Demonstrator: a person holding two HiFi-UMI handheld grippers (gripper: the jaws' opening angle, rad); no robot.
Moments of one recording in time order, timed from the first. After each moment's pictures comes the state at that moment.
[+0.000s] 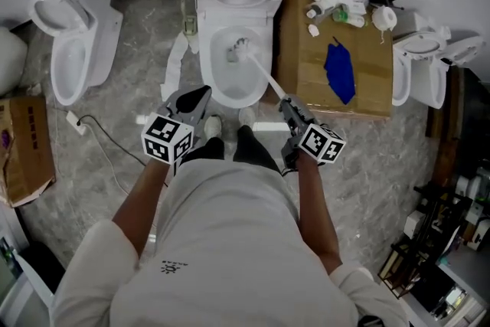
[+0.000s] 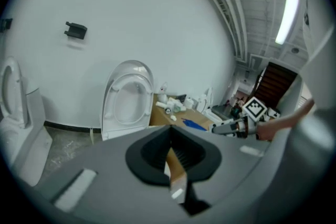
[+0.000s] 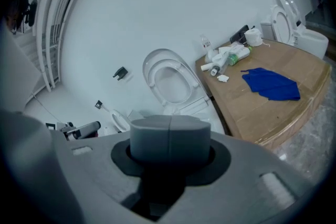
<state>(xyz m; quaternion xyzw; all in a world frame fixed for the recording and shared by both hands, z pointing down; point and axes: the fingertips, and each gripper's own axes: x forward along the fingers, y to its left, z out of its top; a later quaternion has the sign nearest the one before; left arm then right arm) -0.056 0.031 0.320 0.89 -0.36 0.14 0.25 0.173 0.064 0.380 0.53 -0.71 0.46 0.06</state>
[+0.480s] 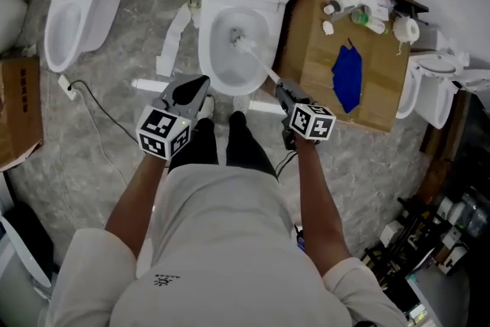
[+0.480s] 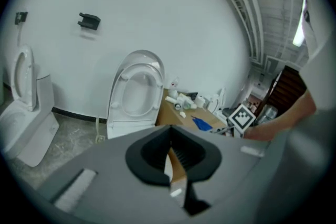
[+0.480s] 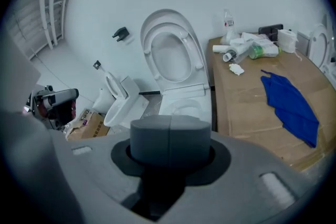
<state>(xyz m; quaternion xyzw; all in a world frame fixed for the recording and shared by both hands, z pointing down) -0.039 0.011 0.367 0.85 -0.41 0.14 0.29 0.184 0.009 0.484 0.46 -0.74 0.42 0.25</state>
